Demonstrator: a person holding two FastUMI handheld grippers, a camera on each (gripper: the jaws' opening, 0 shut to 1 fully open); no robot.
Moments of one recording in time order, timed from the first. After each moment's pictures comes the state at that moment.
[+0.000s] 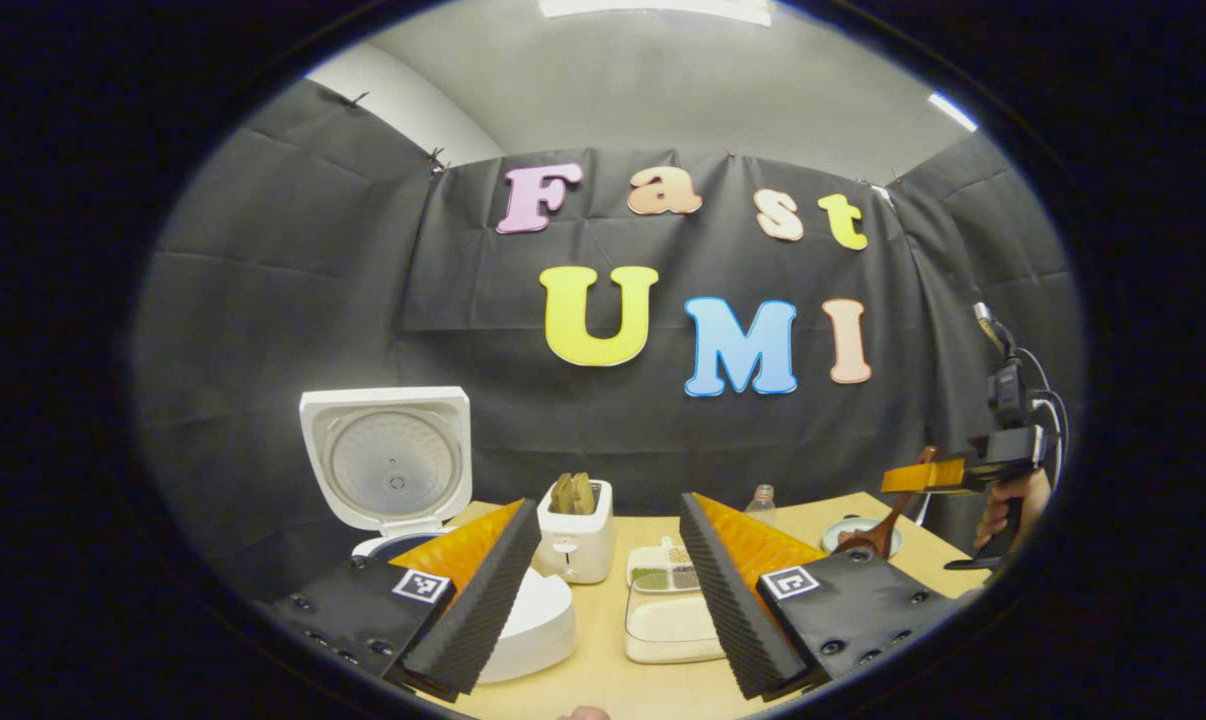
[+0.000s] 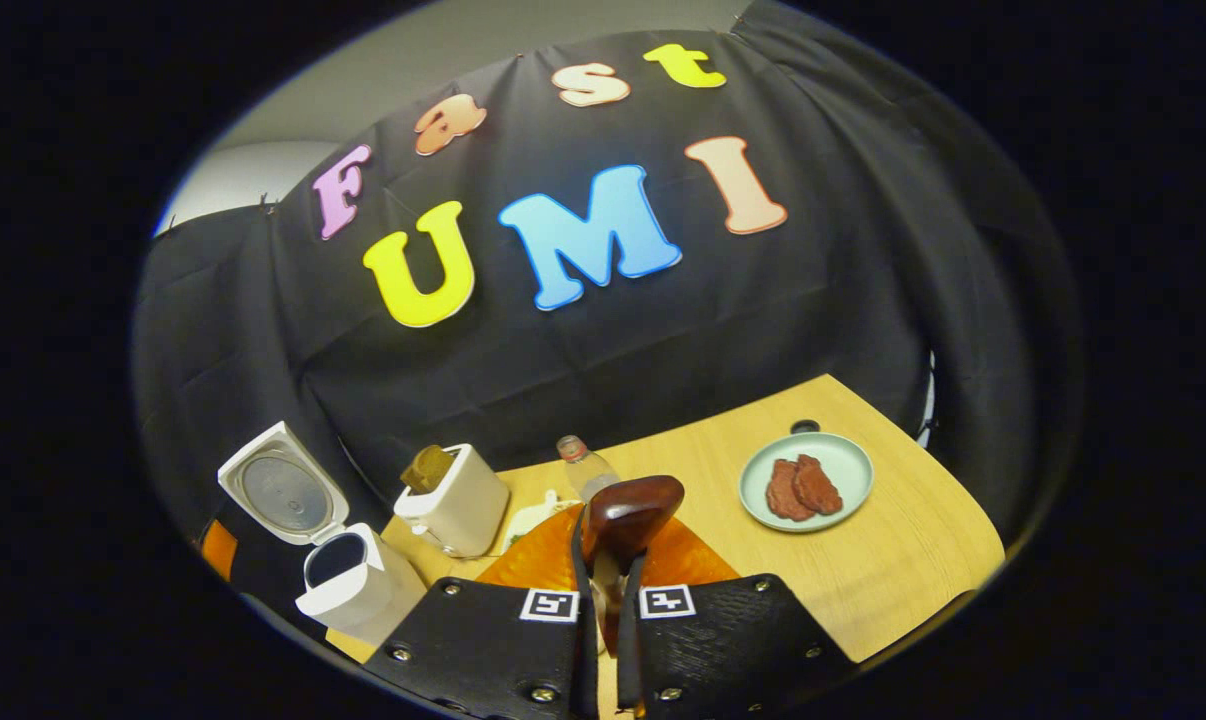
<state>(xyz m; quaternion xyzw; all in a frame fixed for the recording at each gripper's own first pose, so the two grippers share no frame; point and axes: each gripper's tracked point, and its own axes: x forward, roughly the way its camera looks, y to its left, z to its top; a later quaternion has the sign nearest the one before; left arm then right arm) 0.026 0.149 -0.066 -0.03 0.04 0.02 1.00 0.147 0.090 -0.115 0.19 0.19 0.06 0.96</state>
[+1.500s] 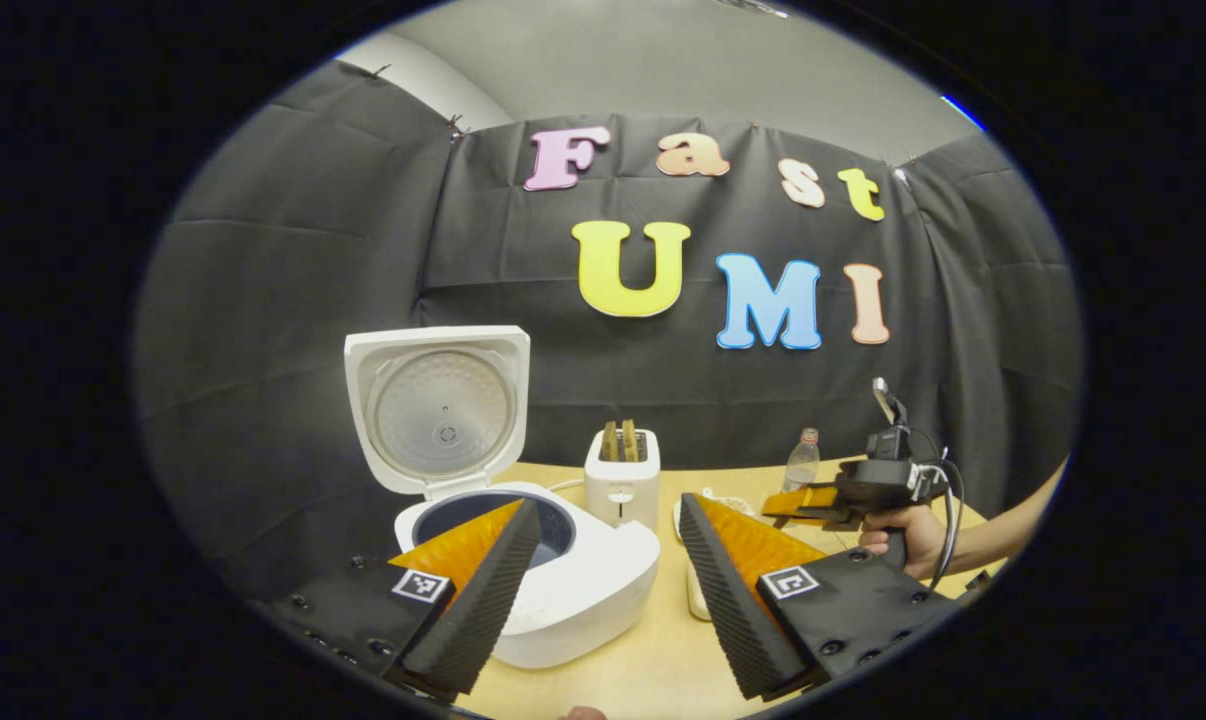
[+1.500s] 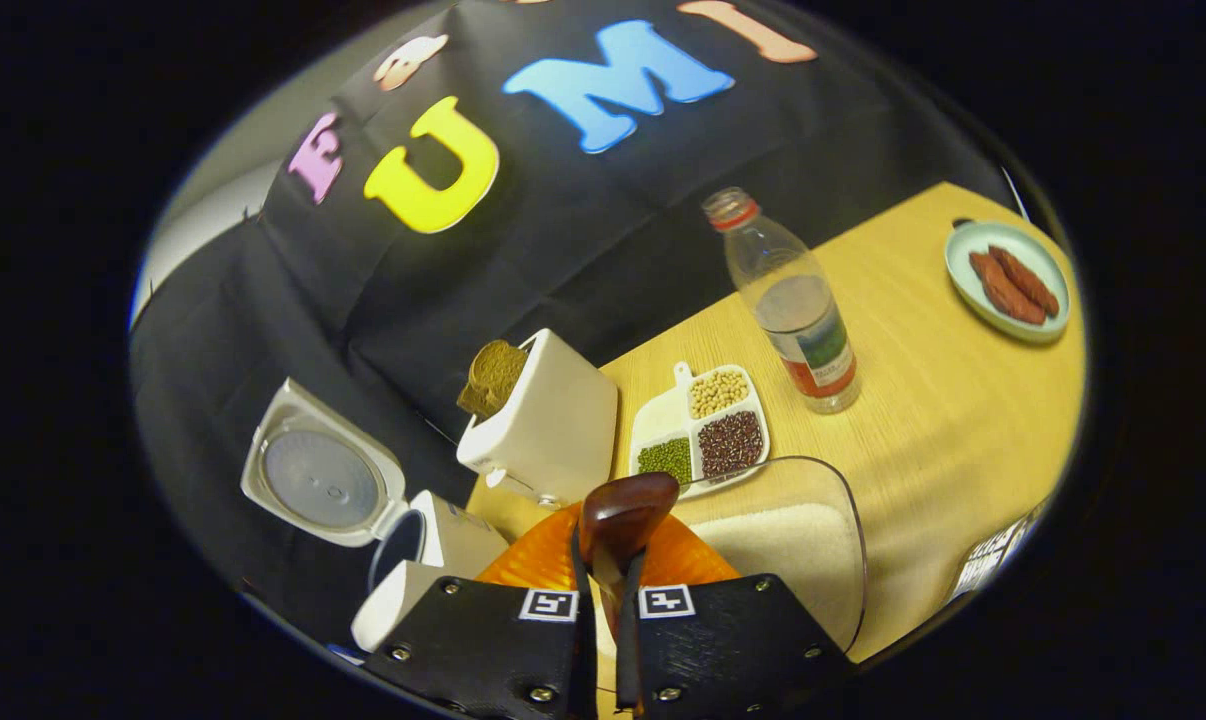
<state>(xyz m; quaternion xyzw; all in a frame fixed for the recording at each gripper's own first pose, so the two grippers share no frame) 0.000 0.236 -0.129 -0.02 0.10 0.02 0.99 0.200 0.267 -0.258 0.37 0.31 0.16 0.86</state>
